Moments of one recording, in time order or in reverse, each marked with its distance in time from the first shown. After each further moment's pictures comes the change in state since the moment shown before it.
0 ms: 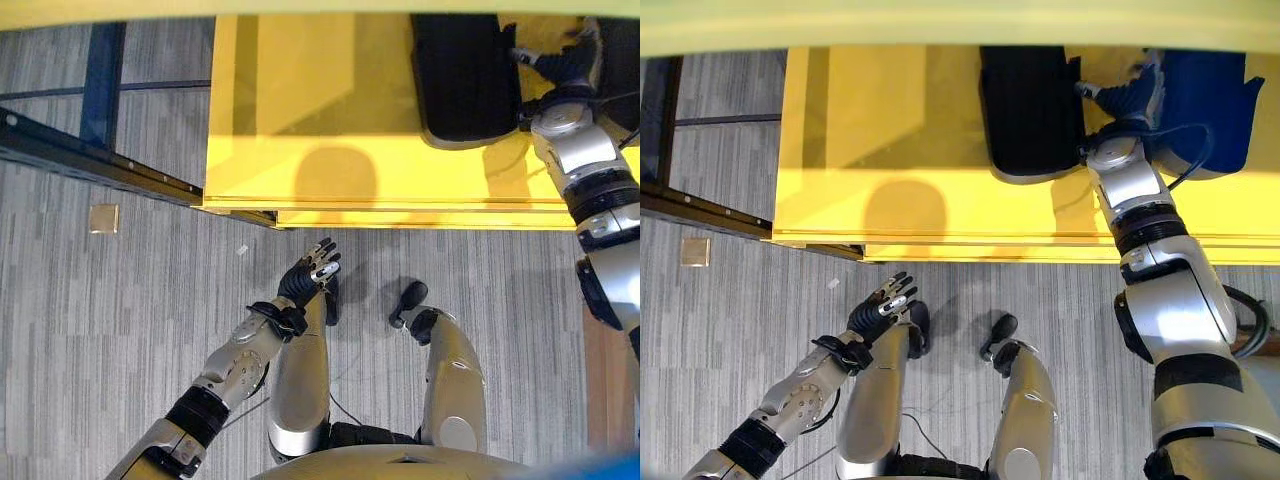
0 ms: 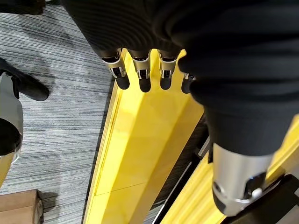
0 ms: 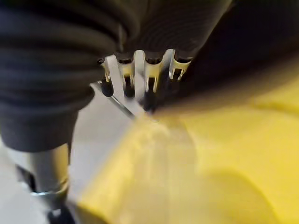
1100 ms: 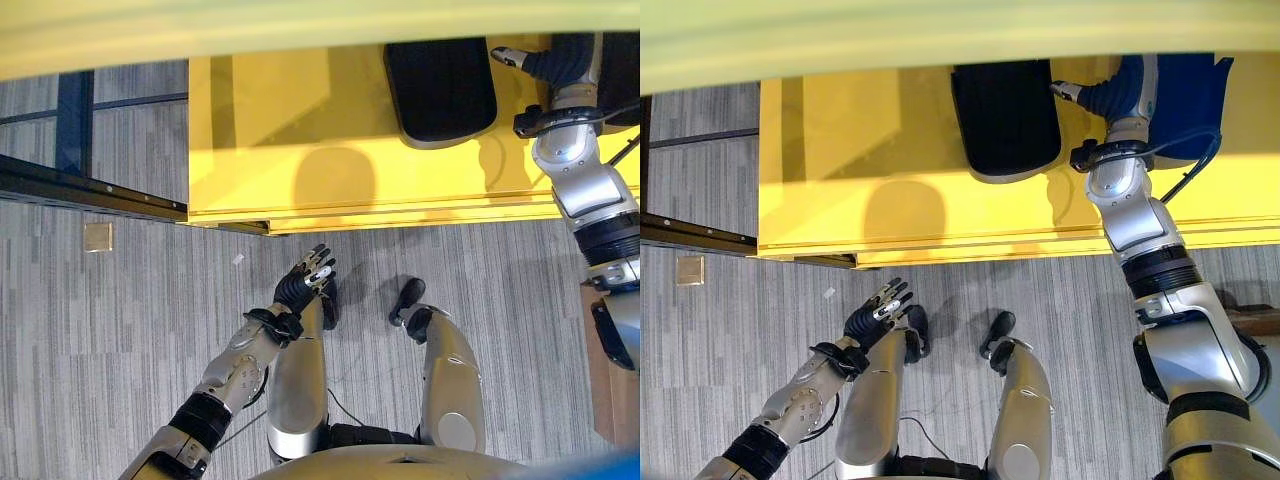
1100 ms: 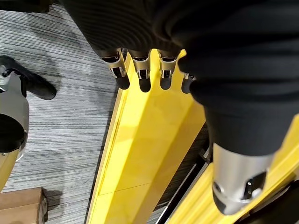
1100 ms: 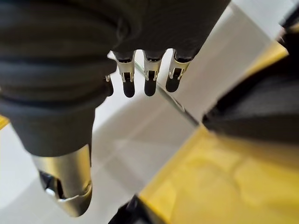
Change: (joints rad) left arm 0.027 -0.043 0.052 0.077 0.001 -0.011 -0.070; right arm 0.221 -0.054 -0.064 -0.326 -0.258 -0.151 -0.003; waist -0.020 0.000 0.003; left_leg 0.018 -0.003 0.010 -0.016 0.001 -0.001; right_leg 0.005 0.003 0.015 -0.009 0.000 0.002
